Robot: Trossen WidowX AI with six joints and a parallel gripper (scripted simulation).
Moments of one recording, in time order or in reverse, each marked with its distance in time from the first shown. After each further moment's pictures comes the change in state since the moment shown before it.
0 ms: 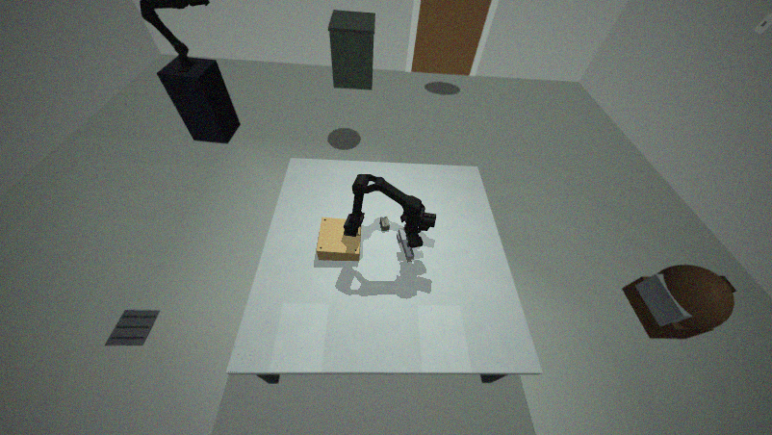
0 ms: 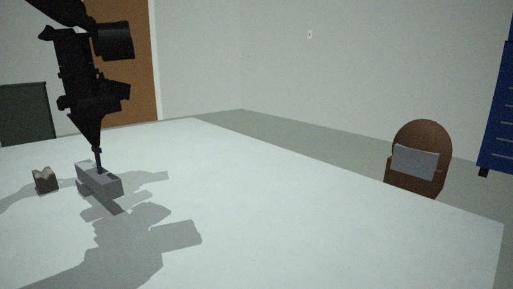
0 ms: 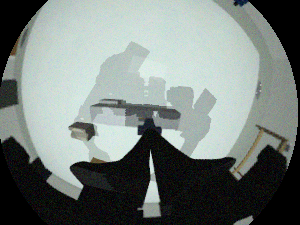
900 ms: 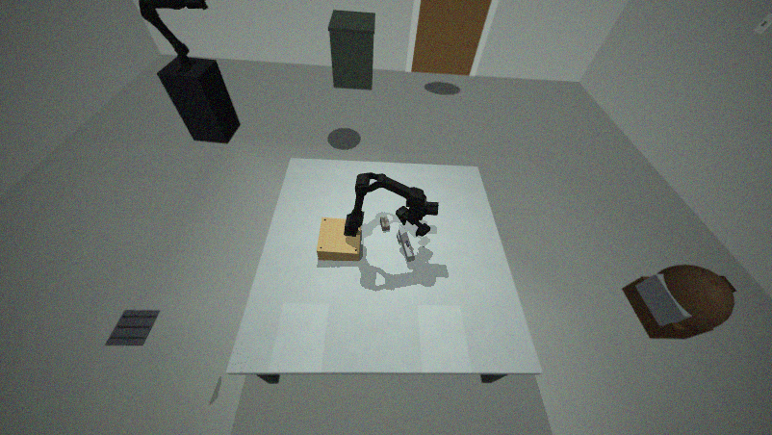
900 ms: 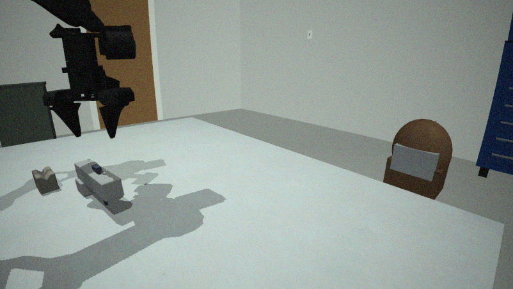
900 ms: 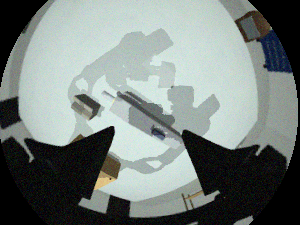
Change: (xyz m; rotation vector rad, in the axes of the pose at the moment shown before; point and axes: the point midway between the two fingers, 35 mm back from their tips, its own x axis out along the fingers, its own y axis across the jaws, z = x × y) arm -0.013 0.049 0.020 -0.523 0.023 0.019
